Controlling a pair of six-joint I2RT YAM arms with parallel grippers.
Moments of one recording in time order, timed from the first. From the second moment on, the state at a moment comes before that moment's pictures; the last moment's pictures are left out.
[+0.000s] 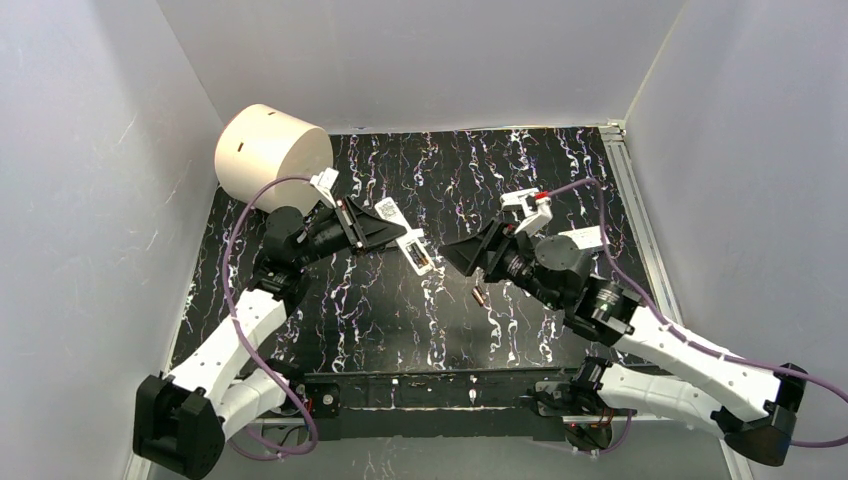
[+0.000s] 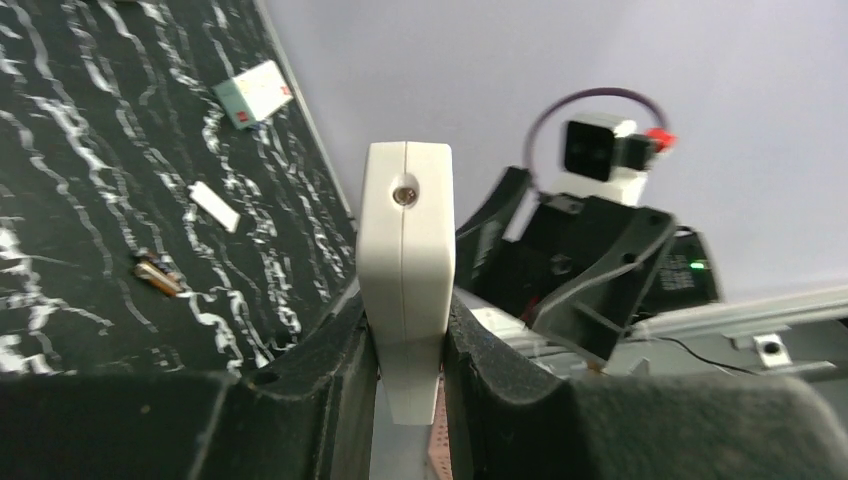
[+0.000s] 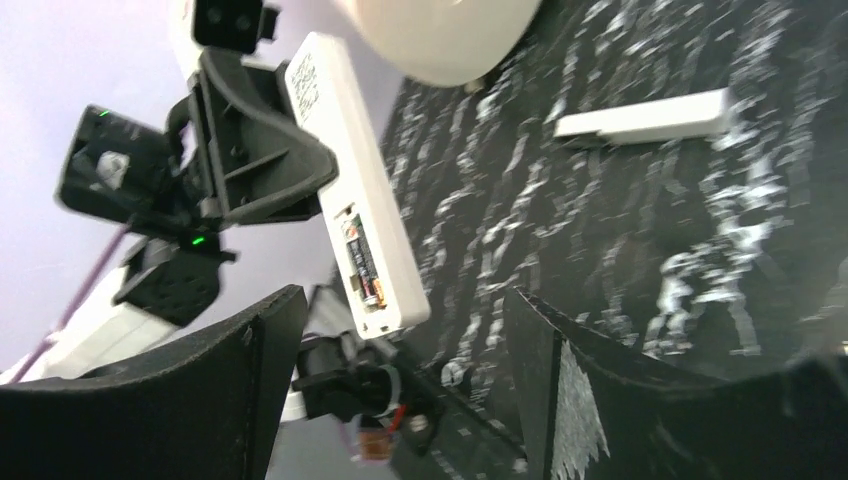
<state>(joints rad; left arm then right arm) -0.36 1.01 0.66 0.39 0.75 -1.20 1.01 0.85 0.79 -0.07 0.15 0.97</state>
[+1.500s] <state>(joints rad) -0.35 0.82 0.67 -0.22 0.51 -0.82 0.43 1.50 0.80 -0.51 0.09 0.30</state>
